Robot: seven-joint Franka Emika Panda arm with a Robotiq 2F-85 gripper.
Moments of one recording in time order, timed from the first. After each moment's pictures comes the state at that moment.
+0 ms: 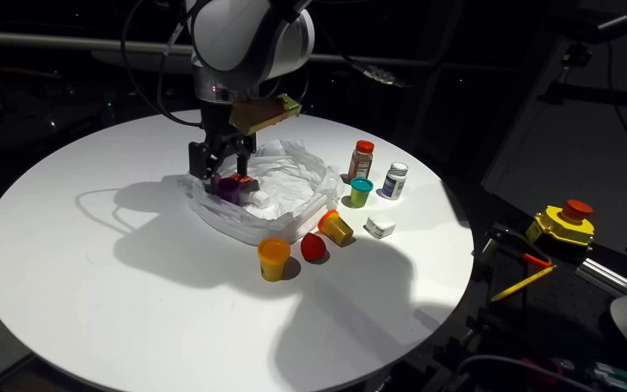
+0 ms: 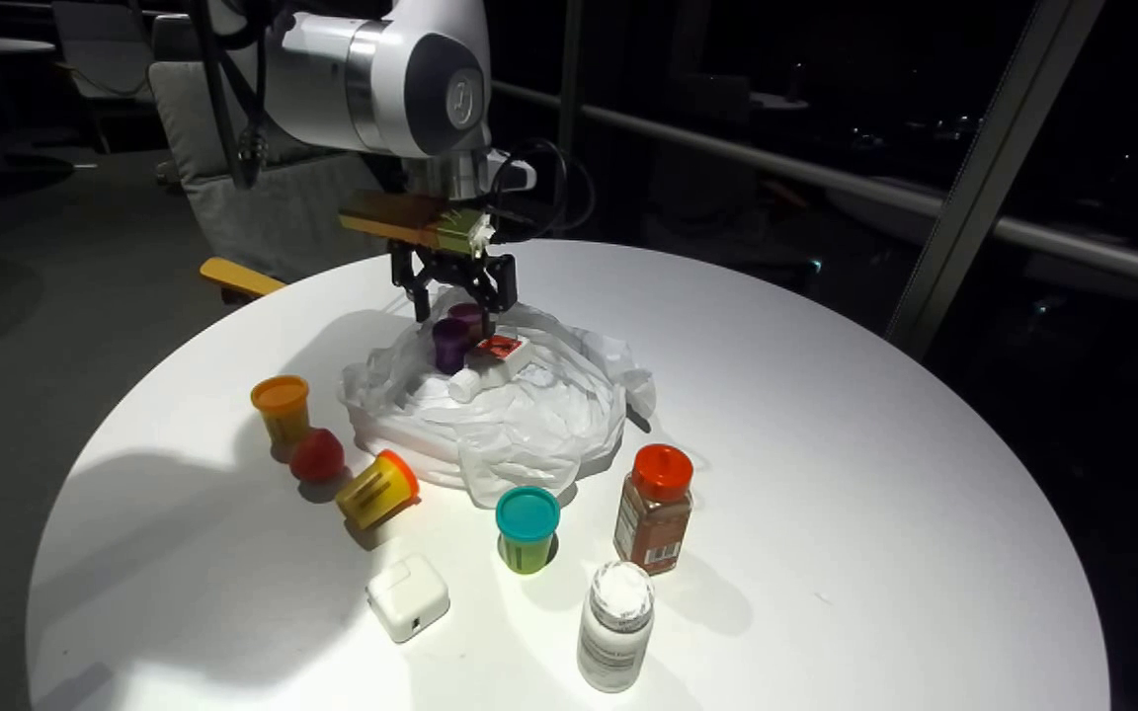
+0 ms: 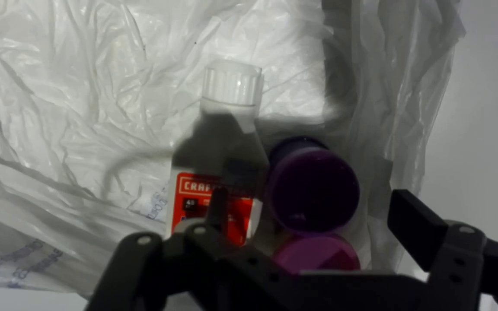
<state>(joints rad) 0.16 0.83 0.05 -1.56 -0.09 2.42 0.11</state>
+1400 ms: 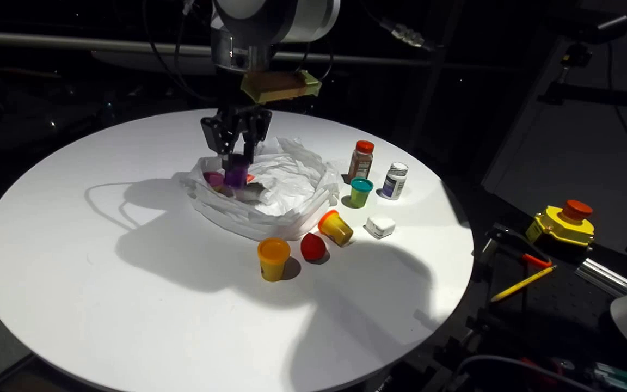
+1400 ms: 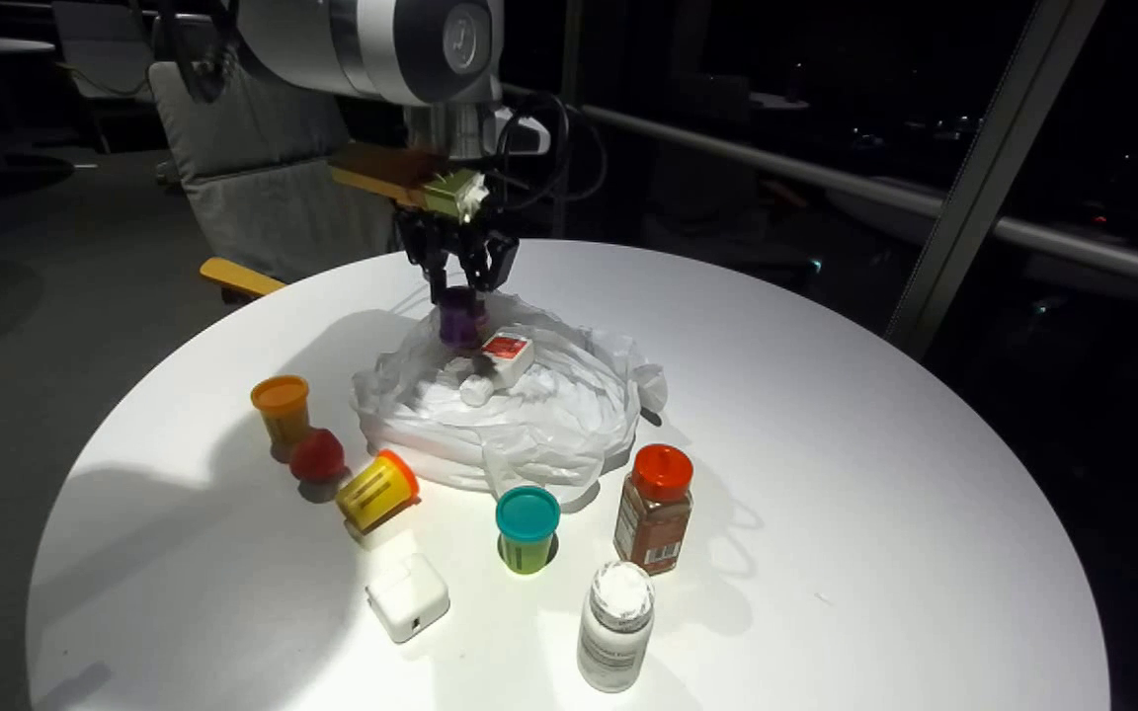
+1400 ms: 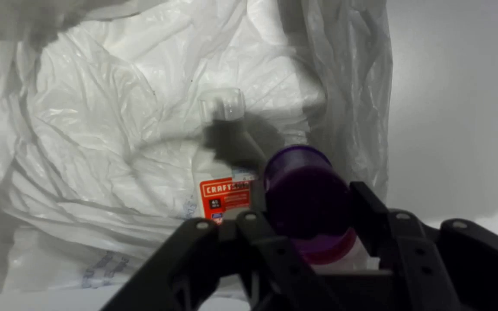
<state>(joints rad) 0.15 0.67 0.03 -1.71 -0.02 2.44 0.17</state>
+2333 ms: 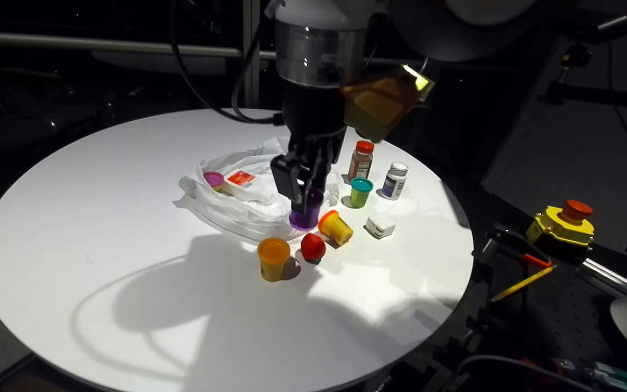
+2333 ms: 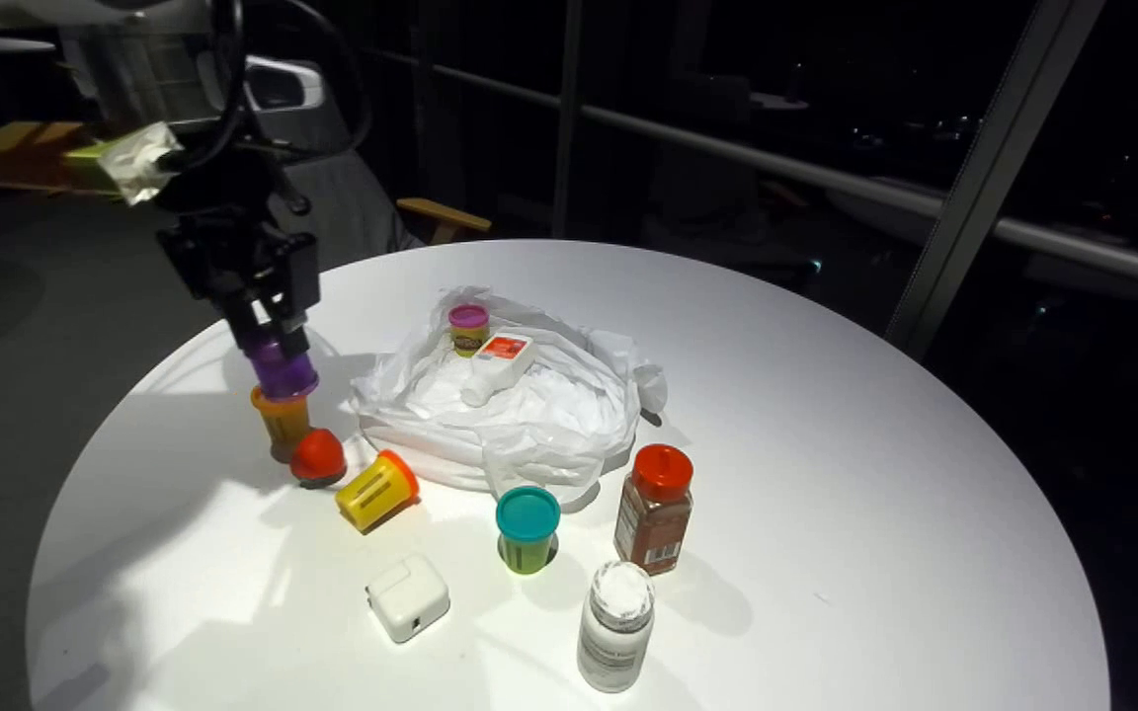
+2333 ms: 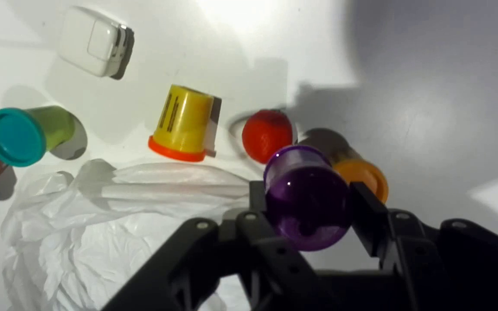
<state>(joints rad) 0.34 0.22 0.04 -2.37 -0.30 2.56 0.51</state>
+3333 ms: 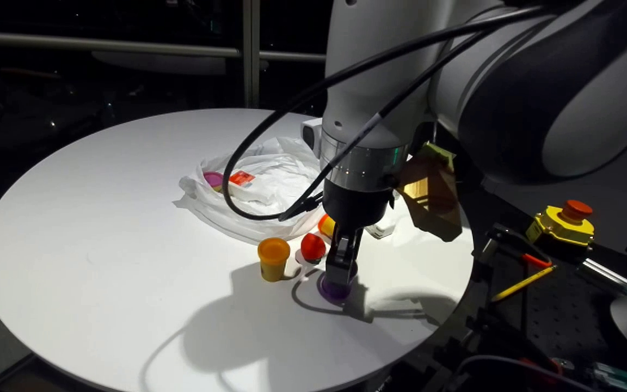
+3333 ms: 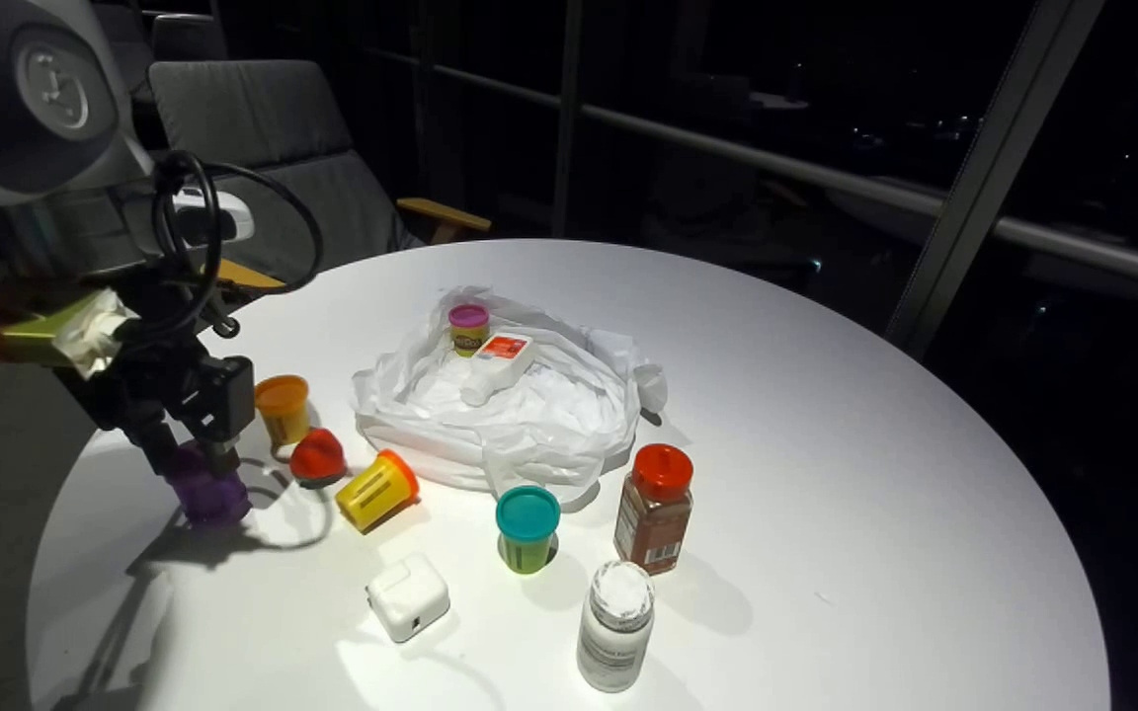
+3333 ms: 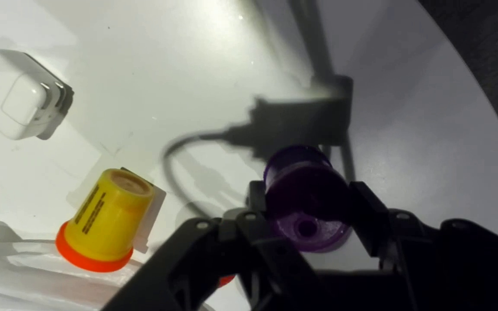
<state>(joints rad) 0.34 0.31 0.08 -2.53 -0.39 2.76 0.42</state>
